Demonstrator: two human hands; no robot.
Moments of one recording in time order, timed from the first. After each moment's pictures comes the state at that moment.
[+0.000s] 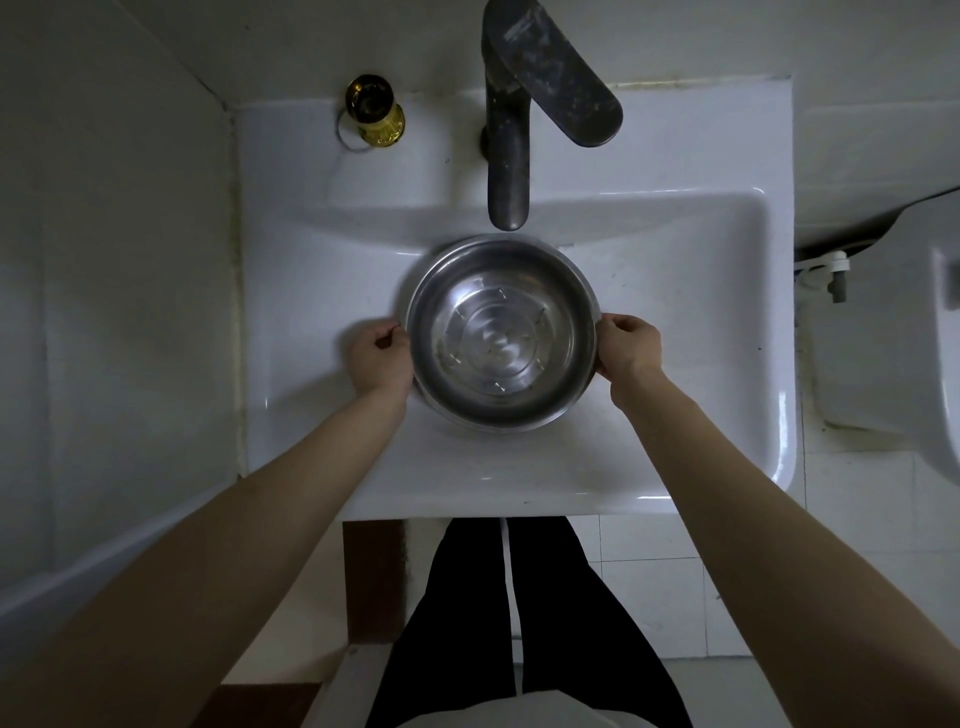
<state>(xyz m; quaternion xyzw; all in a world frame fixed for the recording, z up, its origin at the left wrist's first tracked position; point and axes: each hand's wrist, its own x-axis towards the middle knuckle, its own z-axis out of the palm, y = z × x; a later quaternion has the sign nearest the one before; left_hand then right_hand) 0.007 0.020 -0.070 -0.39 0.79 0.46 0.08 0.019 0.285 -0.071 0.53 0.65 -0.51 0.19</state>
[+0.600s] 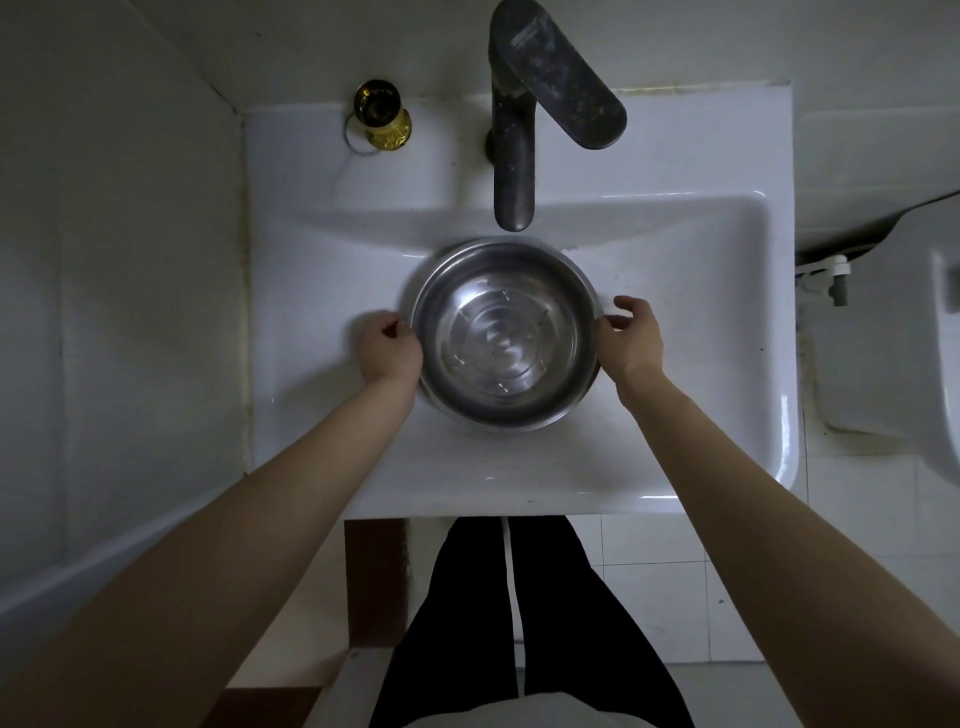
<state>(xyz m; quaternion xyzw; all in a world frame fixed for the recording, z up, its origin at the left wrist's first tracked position) -0.003 0.026 -0.060 -0.37 0.81 0.44 0.11 0.020 0.286 -0.061 0.44 0.74 -0.48 0.18</state>
